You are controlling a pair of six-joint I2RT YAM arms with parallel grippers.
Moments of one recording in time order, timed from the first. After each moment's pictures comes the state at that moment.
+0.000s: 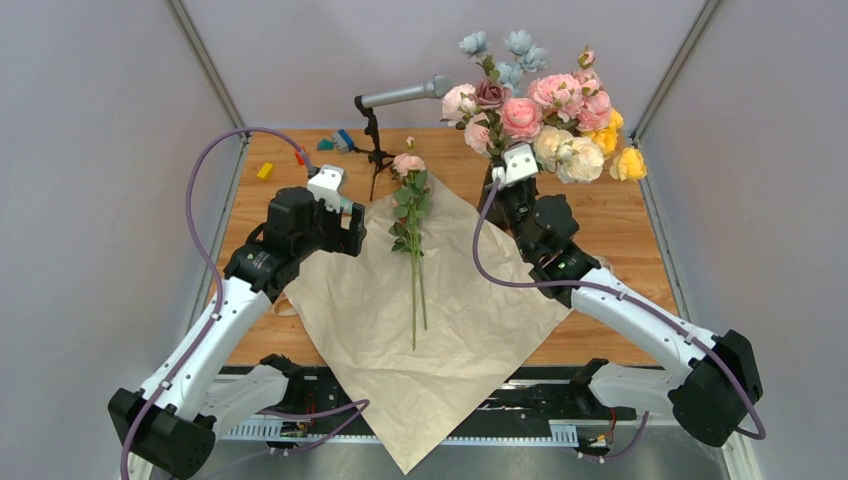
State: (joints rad) left arm -0.40 0.97 0.96 -0.51 -0.02 -0.05; right arm 0.71 1.16 0.88 0.47 0.41 -0.33
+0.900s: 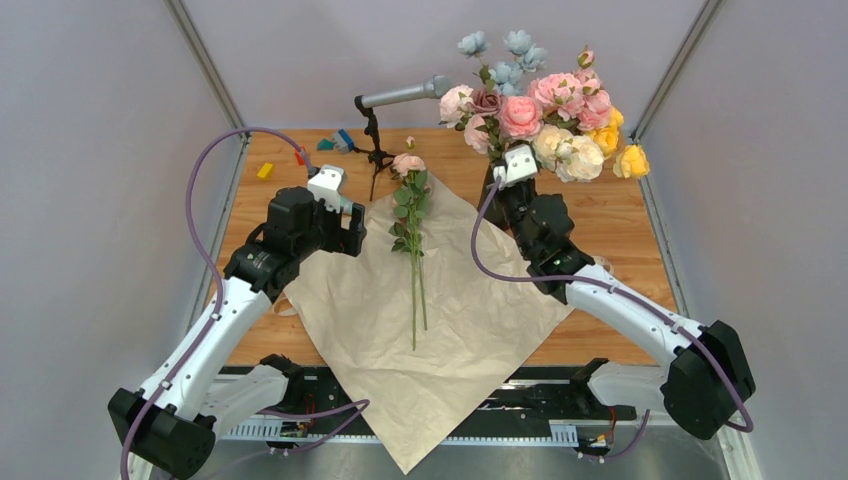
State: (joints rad) left arm -0.40 0.97 0.96 -0.51 -0.02 -0.05; right arm 0.65 1.21 0.83 0.53 0.36 -0.29
